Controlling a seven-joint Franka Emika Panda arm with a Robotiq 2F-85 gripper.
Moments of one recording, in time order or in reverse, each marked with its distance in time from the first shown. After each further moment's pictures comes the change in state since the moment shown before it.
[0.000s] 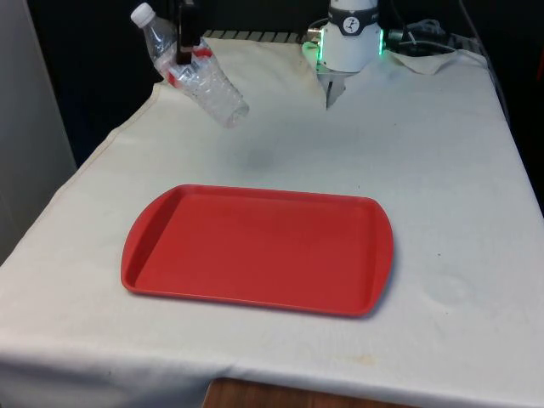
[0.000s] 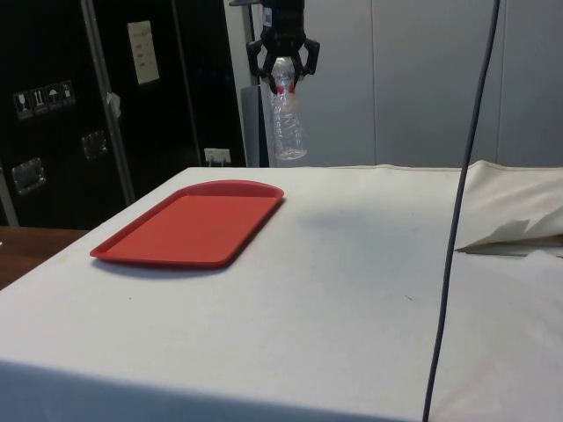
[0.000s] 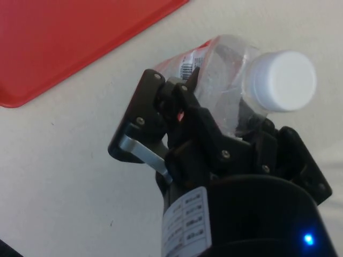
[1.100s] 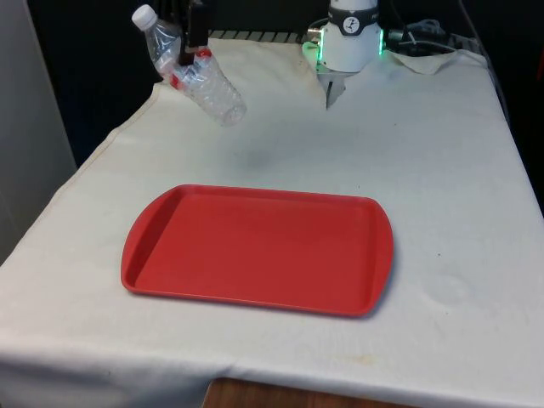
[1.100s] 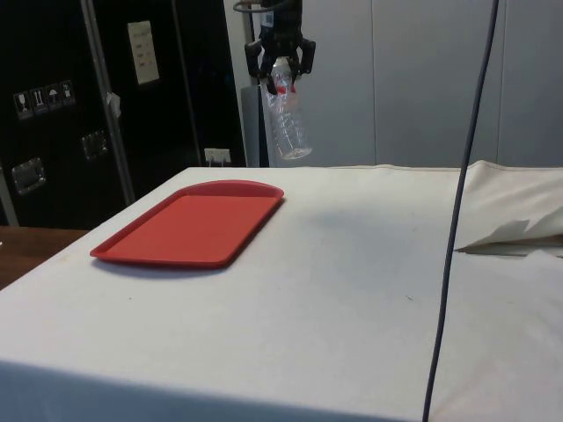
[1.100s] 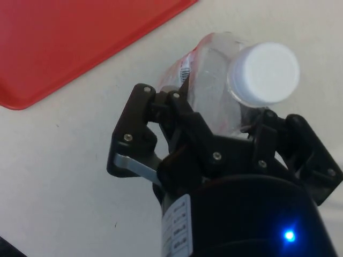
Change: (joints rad) arm -0.001 0.008 0.003 0.009 0.016 0.001 -0.220
